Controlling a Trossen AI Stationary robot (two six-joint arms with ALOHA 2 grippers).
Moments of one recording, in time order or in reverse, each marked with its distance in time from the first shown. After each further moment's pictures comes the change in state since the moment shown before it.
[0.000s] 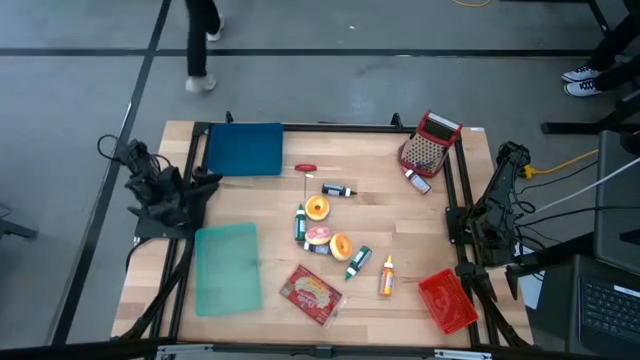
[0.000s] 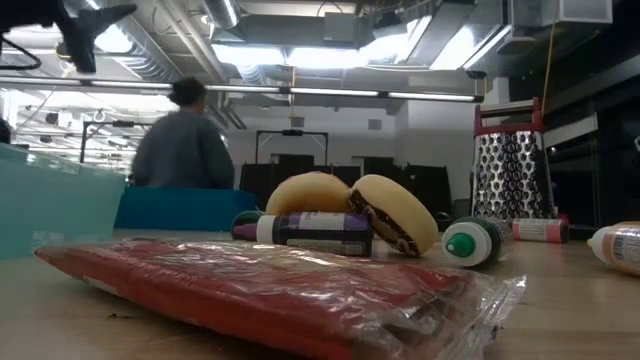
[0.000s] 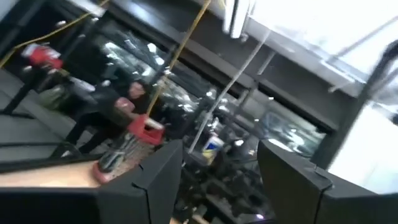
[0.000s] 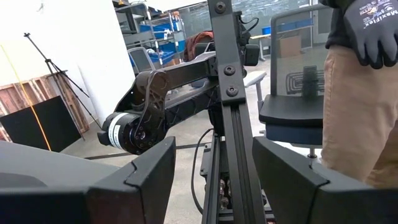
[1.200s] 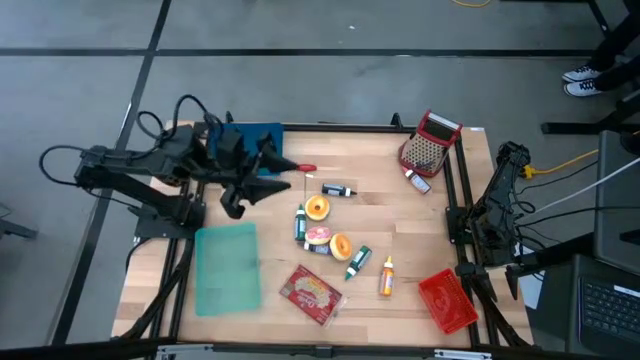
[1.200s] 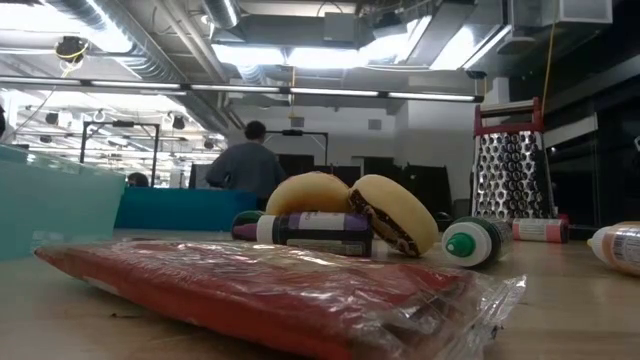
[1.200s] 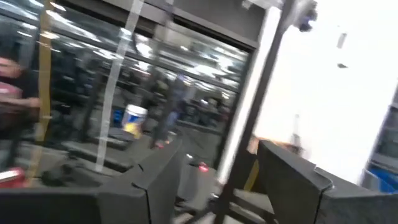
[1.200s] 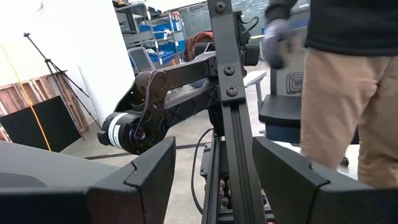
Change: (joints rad) left arm 0.711 1.111 1.228 -0.640 1.078 -0.413; right arm 0.000 0.000 0.000 0.000 0.000 0.000
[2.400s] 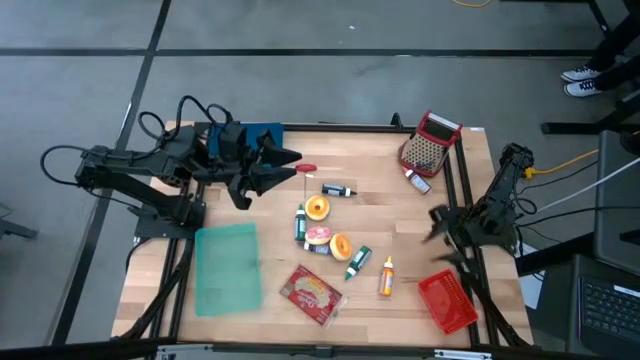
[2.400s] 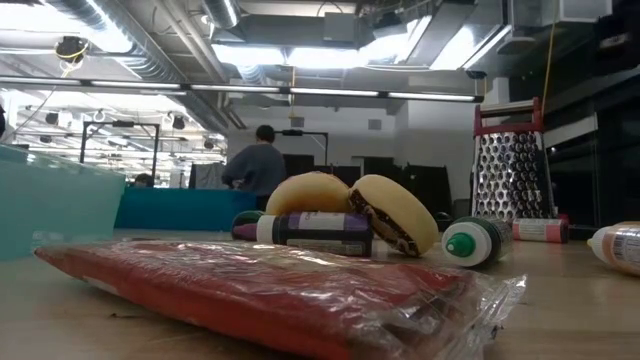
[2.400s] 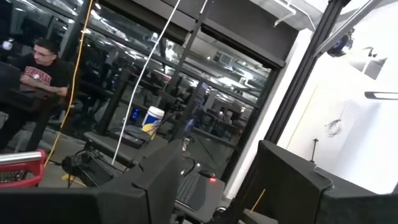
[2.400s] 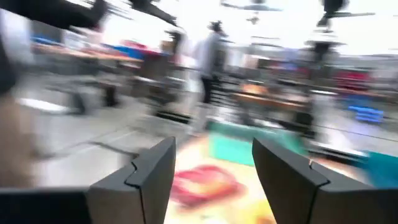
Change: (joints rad) left arm -0.001 0.006 0.000 0.018 -0.175 -0.097; right arm -0.049 0.000 0.000 0.117 1.270 -0.426
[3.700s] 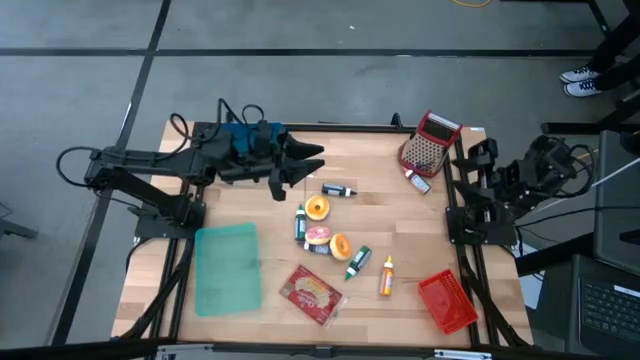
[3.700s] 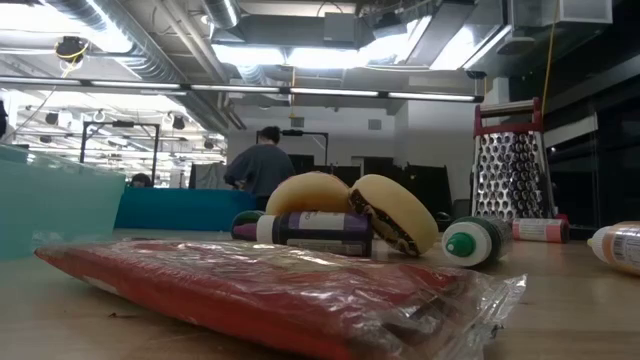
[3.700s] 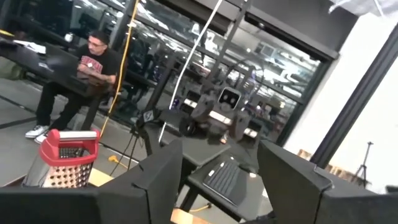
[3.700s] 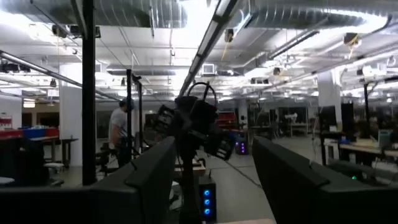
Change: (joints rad) left arm 0.083 0.119 -0.001 0.006 -0.056 -0.015; right arm -0.171 0.494 0.727 0.216 0.250 -0.196
